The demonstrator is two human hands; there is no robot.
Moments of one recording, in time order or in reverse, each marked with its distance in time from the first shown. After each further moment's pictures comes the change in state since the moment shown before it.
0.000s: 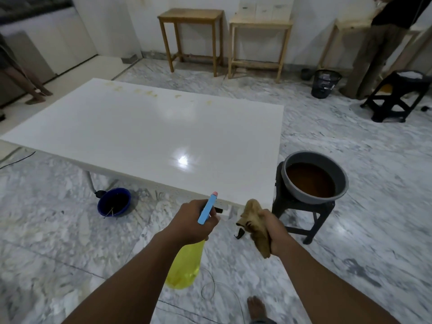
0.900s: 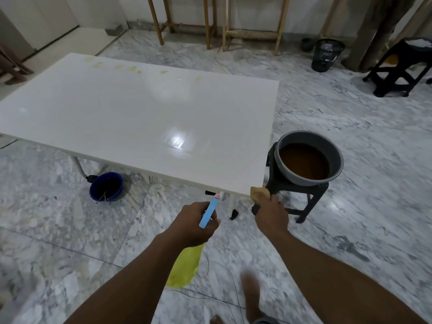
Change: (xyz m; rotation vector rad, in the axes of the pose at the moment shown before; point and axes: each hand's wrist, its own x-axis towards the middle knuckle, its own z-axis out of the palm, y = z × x) left_hand 0.017 0.002 0.058 0.081 -0.089 -0.063; right_hand 0.042 0.011 -0.041 -1.417 0.395 -0.560
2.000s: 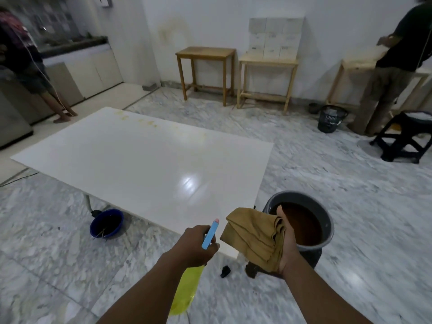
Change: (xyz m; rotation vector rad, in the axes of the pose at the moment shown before) left_hand 0.055 0.110 0.006 0.024 0.125 -0.052; right_hand 0.048 0.048 -0.170 1.966 -0.791 0.282
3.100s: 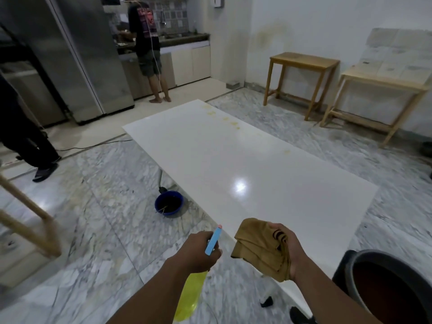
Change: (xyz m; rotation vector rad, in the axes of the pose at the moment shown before) left_hand -0.031 -0.153 -0.104 -0.114 0.241 -0.270; right_hand 0.130 0.079 0.156 -0.524 0.010 0.304
